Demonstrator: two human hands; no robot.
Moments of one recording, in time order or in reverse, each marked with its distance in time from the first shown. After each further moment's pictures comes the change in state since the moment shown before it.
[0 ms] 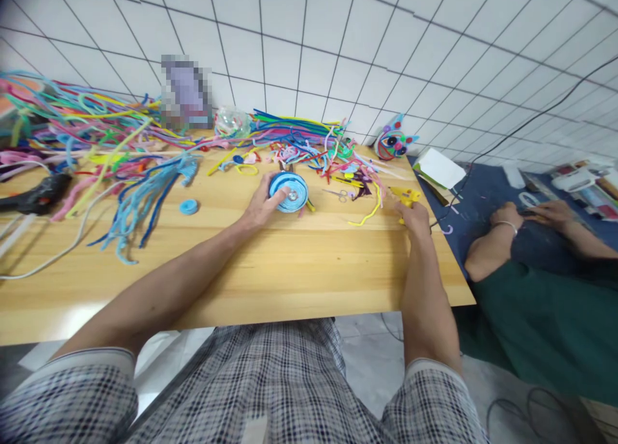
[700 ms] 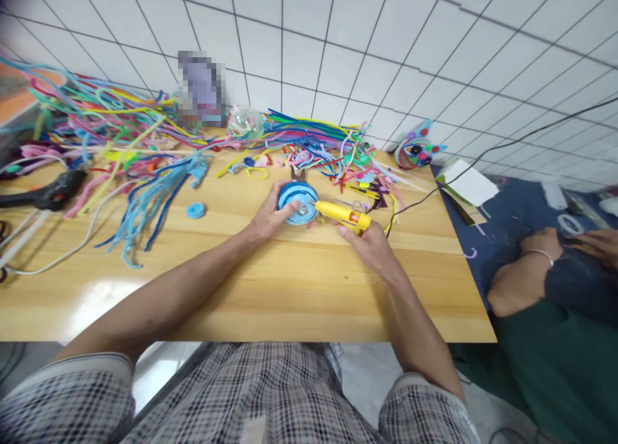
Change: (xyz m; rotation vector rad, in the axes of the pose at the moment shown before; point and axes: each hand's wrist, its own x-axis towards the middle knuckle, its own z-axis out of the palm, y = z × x) left_hand -0.005 0.001 0.000 -0.092 -0.054 -0.056; right_hand -0.105 -0.098 0.041 0.437 -0.586 -0.559
